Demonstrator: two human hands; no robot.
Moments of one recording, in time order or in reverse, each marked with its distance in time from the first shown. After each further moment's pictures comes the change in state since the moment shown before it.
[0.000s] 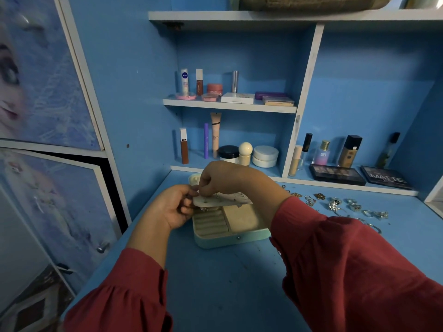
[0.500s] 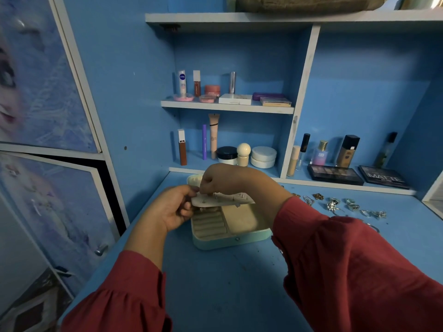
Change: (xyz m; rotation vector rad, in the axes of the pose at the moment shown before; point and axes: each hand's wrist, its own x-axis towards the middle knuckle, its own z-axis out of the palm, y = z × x) left_hand 0.004 0.000 0.001 0.145 -0.005 0.054; right_hand -0.003 0.006 -0.001 0.010 -0.027 0.008
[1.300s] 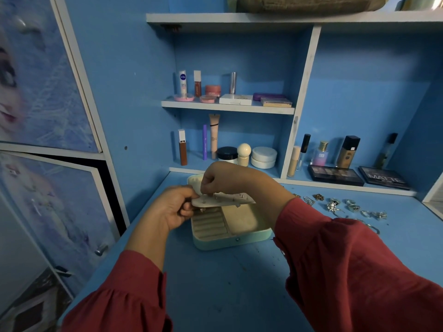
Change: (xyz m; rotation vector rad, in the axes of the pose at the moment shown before) left_hand 0.002 0.000 0.001 0.018 -0.017 0.054; right_hand 0.006 0.009 0.002 0.074 0.080 -0.027
